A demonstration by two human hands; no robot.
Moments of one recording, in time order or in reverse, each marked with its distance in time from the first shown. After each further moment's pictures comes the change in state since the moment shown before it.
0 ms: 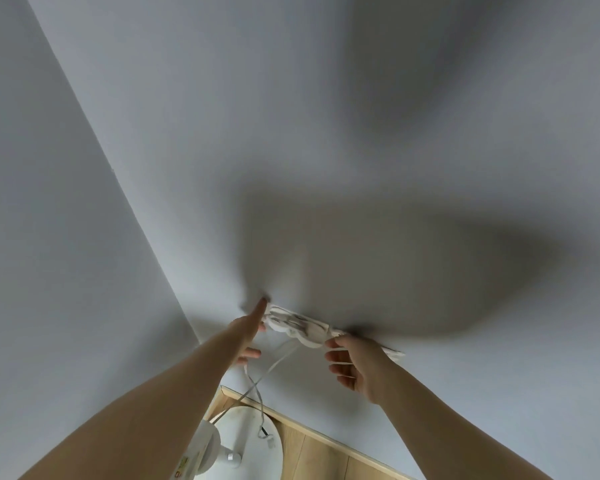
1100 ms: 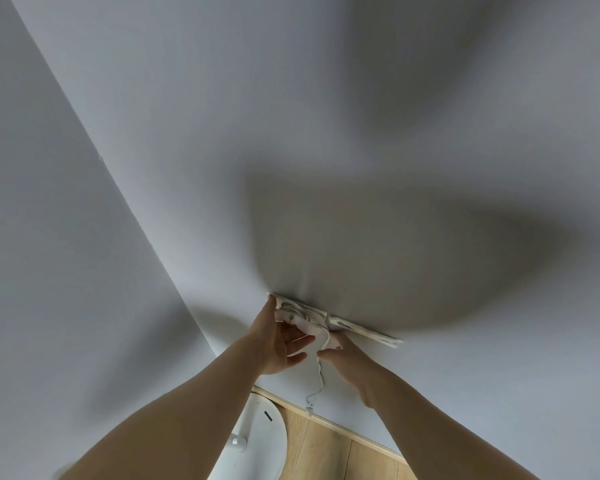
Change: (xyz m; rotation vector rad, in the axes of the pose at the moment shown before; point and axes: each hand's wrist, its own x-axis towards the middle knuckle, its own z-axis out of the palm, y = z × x) left_hand -0.006 0.001 0.048 -0.736 -0.305 -0.166; right_hand 0.004 0.018 0.005 -0.394 -0.112 -0.148
